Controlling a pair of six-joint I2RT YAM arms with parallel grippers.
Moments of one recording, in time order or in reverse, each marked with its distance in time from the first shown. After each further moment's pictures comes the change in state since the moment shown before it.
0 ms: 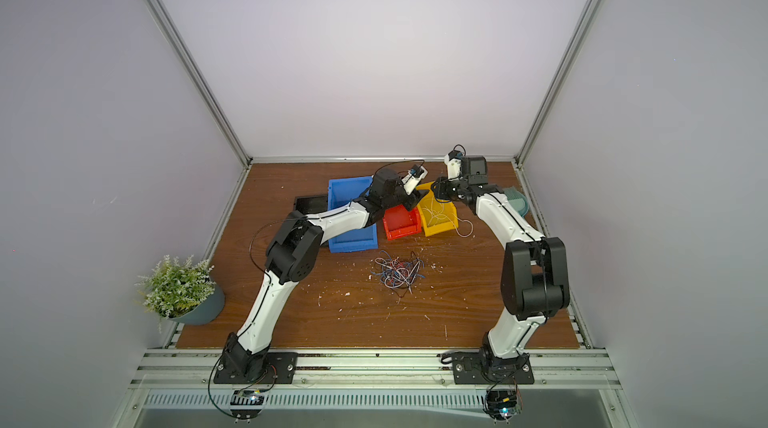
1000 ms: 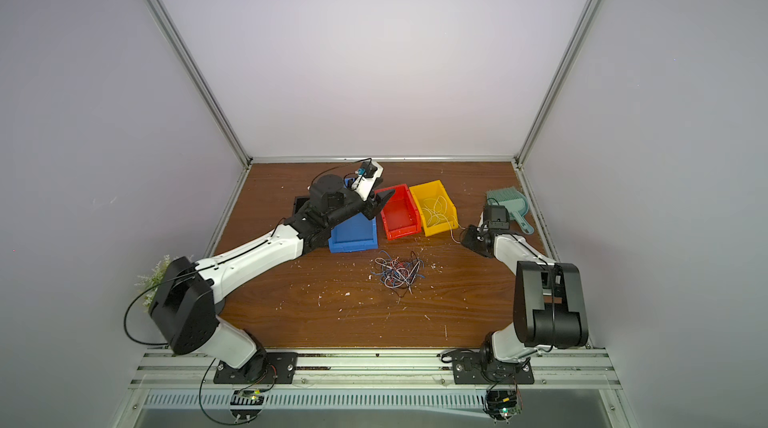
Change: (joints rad) left arm 0.000 -0.837 -0.666 -0.054 -0.128 -0.125; right arm -0.167 -0.193 -0.526 0.031 0.246 0.136
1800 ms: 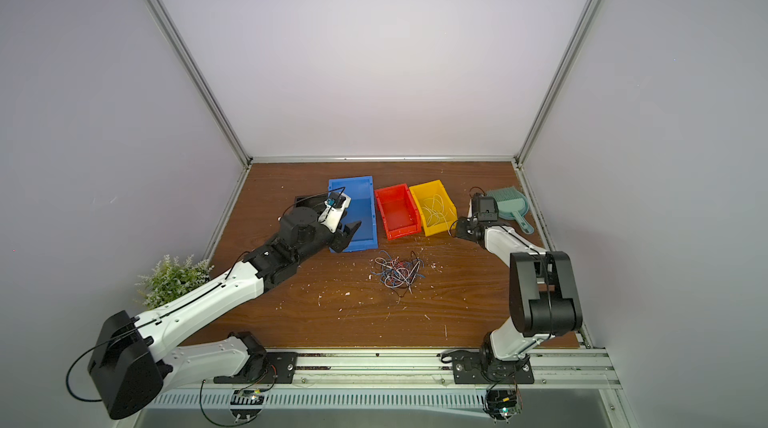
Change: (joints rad) left arm 0.016 -0.351 -0.335 -0.223 -0.149 -0.072; right arm 0.106 0.011 0.086 0.048 0.116 -0.141
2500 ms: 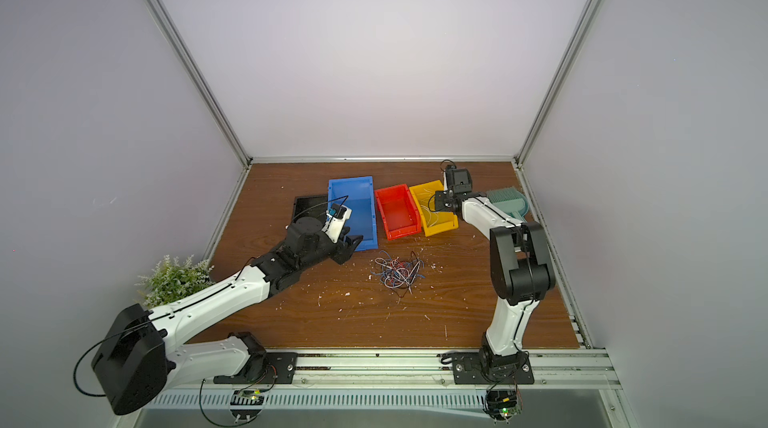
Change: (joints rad) left arm 0.002 0.036 -0.103 0.047 0.090 -0.139; right arm 0.134 0.306 0.385 -0.038 0.086 -0.112
